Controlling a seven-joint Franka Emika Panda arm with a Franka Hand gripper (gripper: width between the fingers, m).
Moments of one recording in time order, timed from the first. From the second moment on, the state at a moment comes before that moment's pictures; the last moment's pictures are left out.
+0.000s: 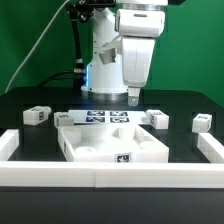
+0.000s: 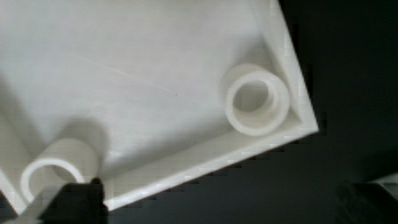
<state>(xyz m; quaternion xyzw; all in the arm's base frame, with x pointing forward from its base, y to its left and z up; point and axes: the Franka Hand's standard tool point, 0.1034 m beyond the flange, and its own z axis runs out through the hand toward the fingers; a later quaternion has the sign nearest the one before) 0.481 0.003 0.080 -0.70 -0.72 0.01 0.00</state>
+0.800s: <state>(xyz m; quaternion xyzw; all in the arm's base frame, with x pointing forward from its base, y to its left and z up) 0.448 -0.038 0.024 -0.62 -0.78 0.01 0.03</state>
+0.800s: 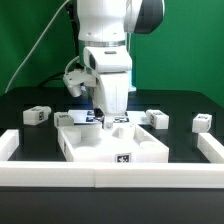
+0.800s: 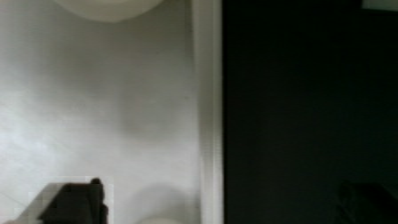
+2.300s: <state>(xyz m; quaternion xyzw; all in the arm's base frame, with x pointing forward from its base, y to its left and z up) 0.442 -0.036 0.015 -0.64 -0.77 0.02 0.04</state>
